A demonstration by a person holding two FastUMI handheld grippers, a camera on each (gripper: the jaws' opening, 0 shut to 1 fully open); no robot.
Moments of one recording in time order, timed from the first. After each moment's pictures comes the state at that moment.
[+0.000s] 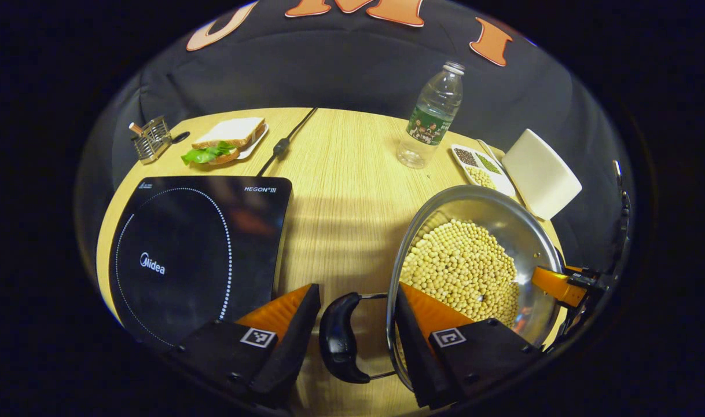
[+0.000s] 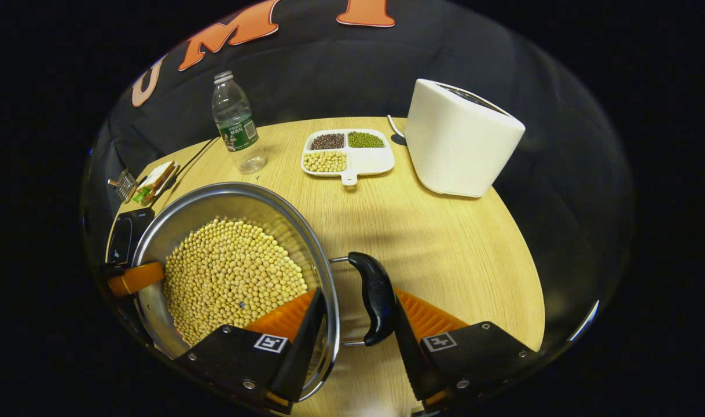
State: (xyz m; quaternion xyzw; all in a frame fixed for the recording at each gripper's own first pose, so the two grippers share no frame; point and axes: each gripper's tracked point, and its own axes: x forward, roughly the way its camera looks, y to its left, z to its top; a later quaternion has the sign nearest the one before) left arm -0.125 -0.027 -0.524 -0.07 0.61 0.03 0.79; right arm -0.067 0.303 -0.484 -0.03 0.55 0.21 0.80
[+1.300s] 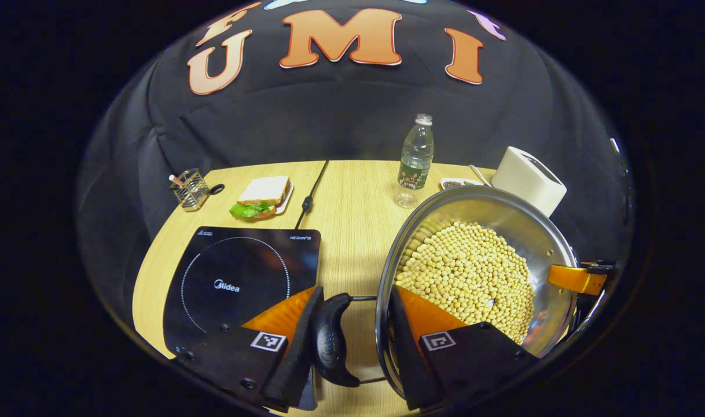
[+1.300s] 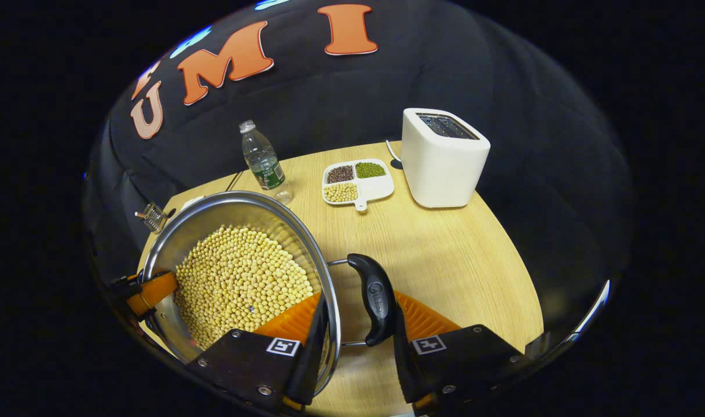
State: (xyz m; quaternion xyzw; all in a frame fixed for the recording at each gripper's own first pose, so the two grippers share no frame) left arm -0.114 -0.019 -0.406 0.01 0.52 0.05 0.85; right arm -0.084 0.283 -0.386 0.05 0.52 0.22 0.82
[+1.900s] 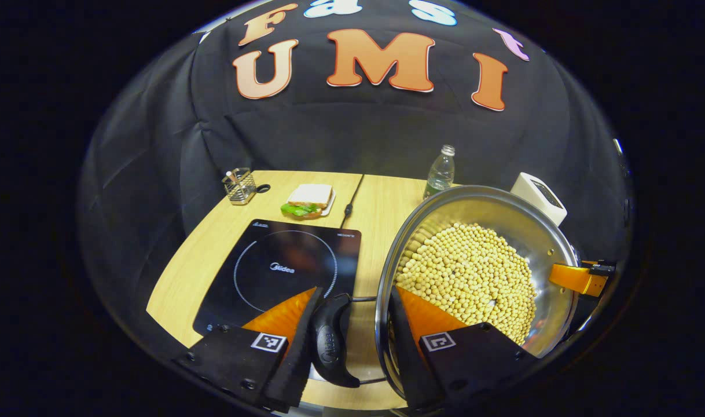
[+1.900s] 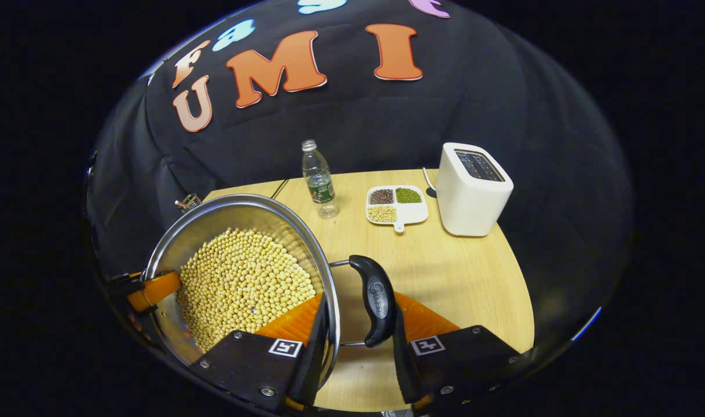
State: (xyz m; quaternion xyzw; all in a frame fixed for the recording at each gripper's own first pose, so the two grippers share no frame) left arm -0.151 0.030 -0.329 0.00 0.50 0.12 0.86; right arm -0.106 0.317 -0.307 0.03 0.47 0.30 0.83
